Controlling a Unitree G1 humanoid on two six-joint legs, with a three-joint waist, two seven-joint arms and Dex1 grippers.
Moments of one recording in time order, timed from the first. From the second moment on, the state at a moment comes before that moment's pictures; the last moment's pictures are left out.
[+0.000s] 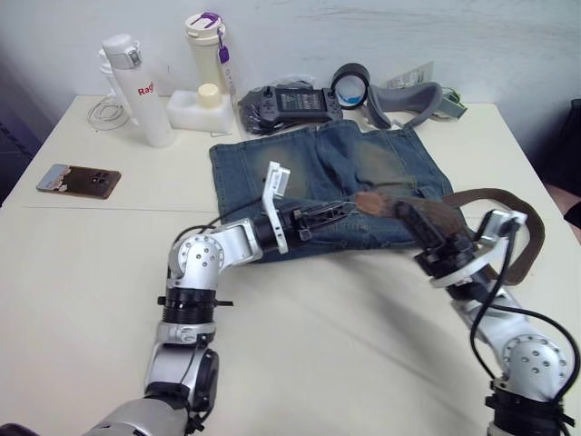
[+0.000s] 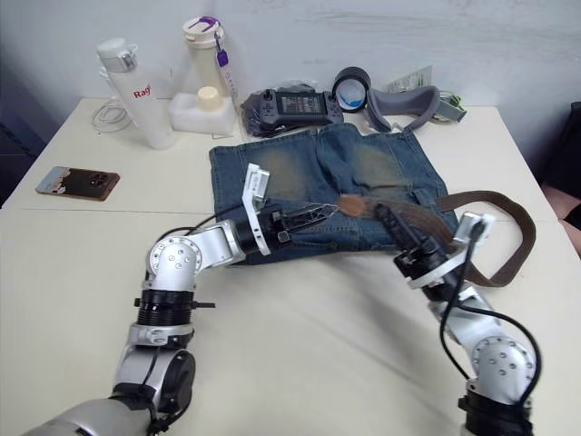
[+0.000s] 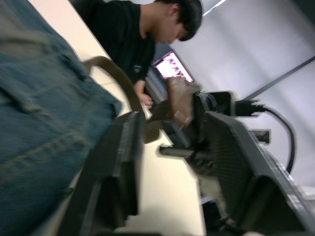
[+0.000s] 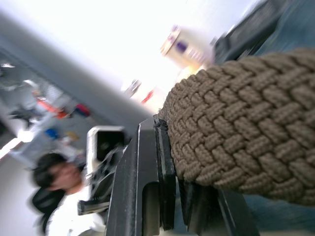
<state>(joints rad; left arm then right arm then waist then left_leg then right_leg) -0.74 0.18 0.05 0.09 -0.84 1.02 -0.58 -0.11 -0.37 -0.43 -0.34 1.44 0.67 0.33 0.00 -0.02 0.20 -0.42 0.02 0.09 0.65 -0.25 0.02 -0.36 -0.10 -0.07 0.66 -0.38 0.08</state>
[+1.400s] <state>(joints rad) -0.85 0.20 -0.49 0.50 0.19 -0.13 -1.04 0.23 -0.87 -0.69 -0.64 1.71 0.67 -0.19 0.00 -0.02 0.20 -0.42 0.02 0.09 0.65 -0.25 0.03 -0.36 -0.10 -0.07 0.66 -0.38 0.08</state>
